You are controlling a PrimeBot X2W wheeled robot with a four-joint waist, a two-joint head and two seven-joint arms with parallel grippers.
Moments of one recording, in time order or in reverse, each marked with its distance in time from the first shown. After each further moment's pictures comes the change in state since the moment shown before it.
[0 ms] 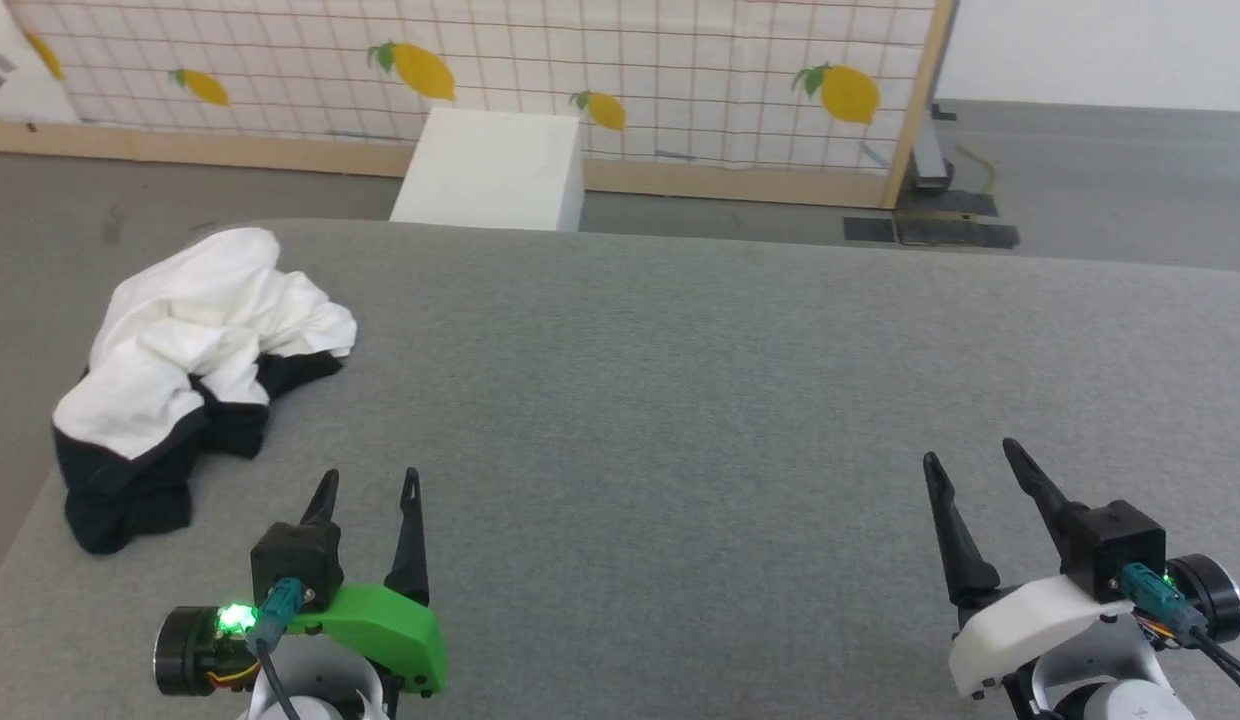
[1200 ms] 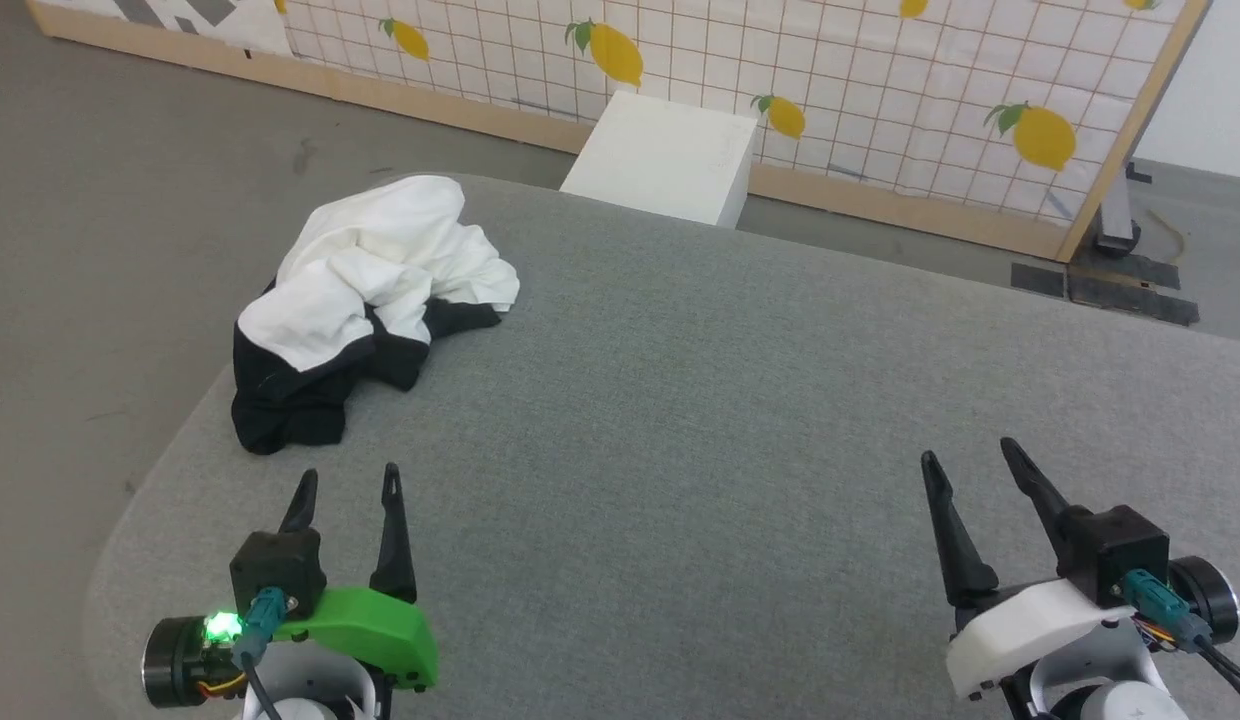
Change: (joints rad) left arm 0.000 0.031 -0.031 0.009 -0.063 0.080 -0.055; right arm 0.000 0.000 0.005 0.012 0.018 0.000 -0.037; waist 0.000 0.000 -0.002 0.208
